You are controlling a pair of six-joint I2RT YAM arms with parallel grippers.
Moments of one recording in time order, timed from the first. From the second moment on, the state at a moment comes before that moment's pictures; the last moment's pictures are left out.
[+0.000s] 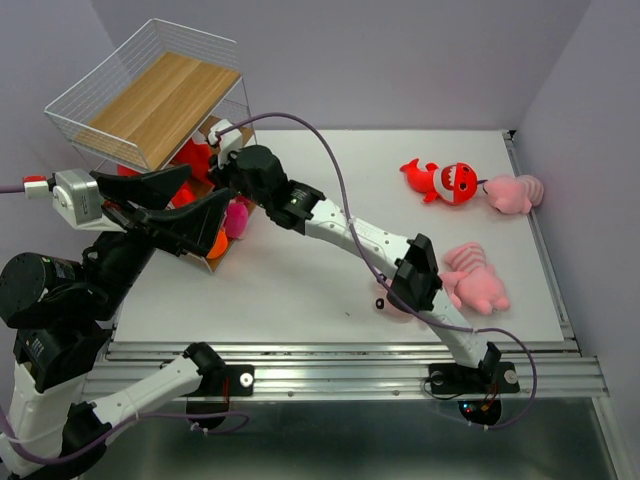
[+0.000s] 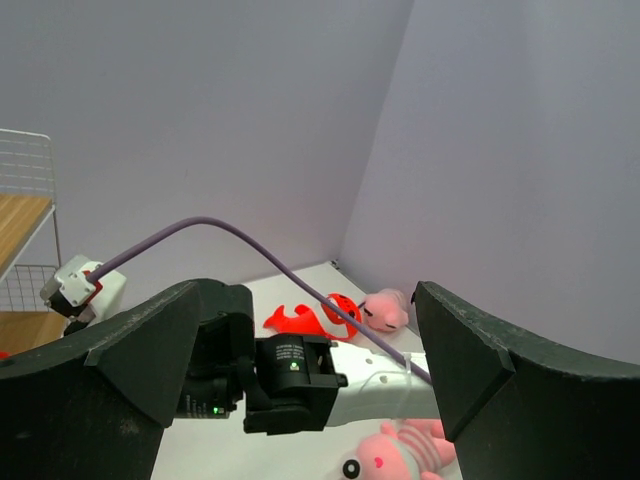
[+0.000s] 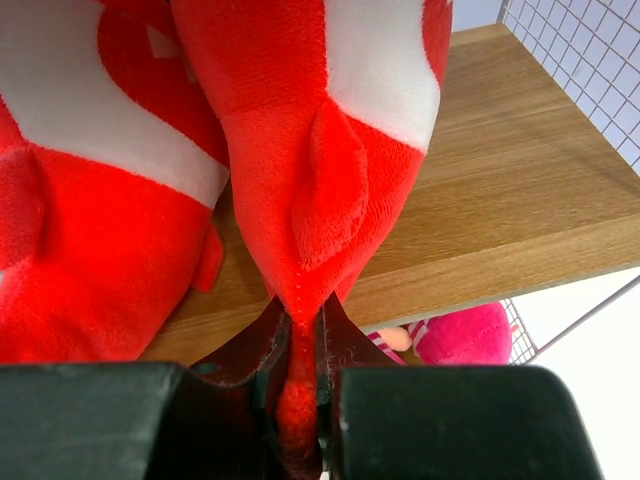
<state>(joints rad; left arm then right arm) -0.77 0.68 1.48 -0.42 -0.12 -0.21 1.02 2.37 2.44 -0.14 0.11 0.05</state>
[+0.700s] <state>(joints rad) -0.77 0.67 1.46 -0.40 -0.12 -0.23 1.04 2.39 2.46 -0.12 0.13 0.05</state>
